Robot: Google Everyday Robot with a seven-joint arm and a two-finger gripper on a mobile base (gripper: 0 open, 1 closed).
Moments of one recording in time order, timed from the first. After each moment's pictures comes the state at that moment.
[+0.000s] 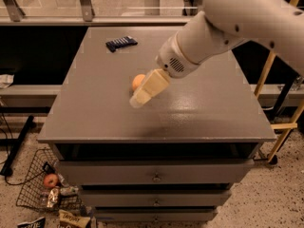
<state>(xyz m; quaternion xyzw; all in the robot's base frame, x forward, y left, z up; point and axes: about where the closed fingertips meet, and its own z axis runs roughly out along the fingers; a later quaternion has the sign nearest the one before) 0.549 0.003 0.900 -0.54 0.77 0.19 0.30</state>
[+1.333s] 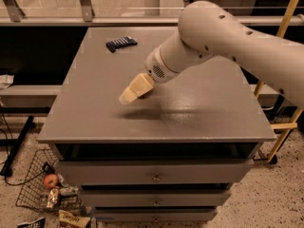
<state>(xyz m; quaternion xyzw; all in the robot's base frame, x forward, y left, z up) 0.601 0.033 0.853 -0.49 0.80 0.18 0.31</state>
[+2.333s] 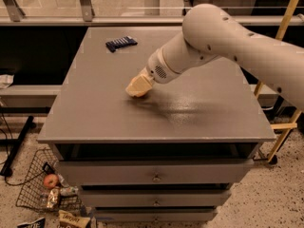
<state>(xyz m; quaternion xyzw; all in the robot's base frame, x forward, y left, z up) 0.604 0.037 0.848 -0.50 0.78 0.21 0.31</state>
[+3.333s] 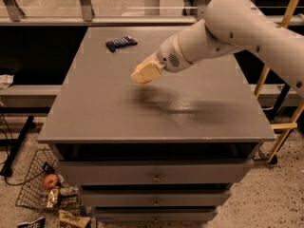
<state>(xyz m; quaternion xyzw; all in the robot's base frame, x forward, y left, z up) 0.613 0.018 0.887 -0.49 0.75 0.26 0.36</state>
